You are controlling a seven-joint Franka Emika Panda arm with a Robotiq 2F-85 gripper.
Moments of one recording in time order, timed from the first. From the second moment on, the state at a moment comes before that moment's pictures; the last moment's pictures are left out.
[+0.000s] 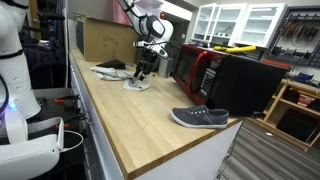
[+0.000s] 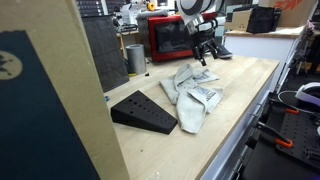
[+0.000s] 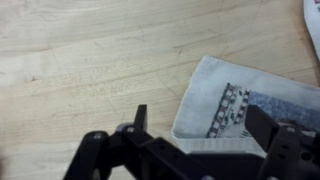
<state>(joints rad) -0.02 0.35 -0.06 -1.91 -0.08 1.79 0.14</state>
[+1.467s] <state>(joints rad) 0.01 0.17 -0.02 -2.32 -0.06 2.26 0.13</state>
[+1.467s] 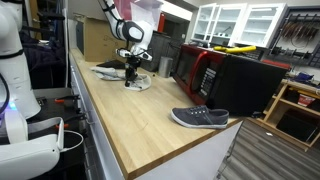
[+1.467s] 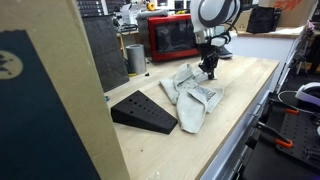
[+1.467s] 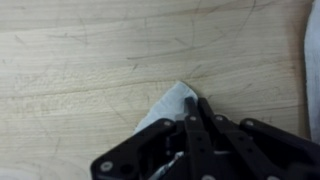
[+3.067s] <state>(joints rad) -0.18 0.24 -0.19 -2.30 -0.93 2.27 -0.17</state>
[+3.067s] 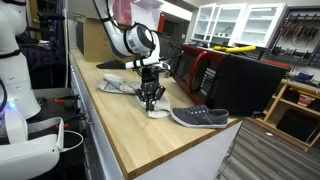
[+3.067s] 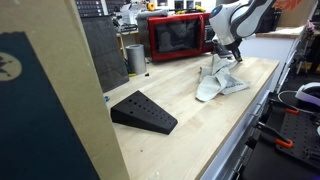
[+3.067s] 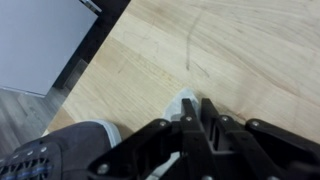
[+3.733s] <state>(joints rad) -0.11 0.08 -0.07 -2.28 -0.36 1.96 -0.28</state>
